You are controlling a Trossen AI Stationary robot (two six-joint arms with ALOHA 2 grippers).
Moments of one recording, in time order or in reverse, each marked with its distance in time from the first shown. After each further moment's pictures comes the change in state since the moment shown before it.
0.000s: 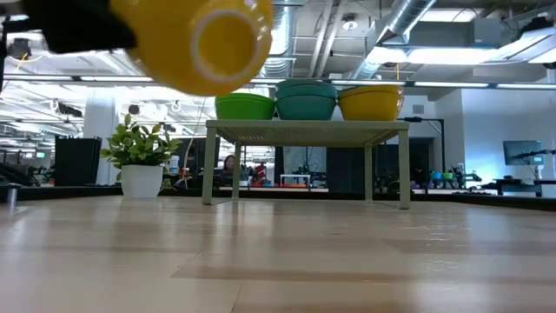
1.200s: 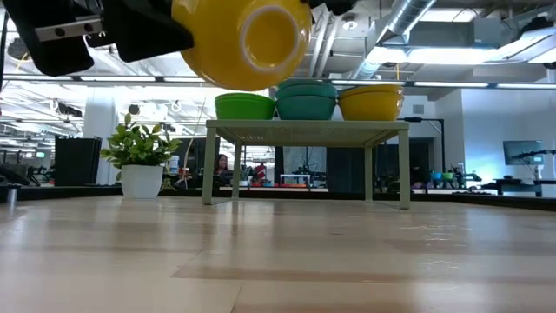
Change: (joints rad) left arm 0.265 0.037 0.064 -0.007 0.377 0.172; right arm -0.165 0.087 -0.209 0.450 -0.264 -0.394
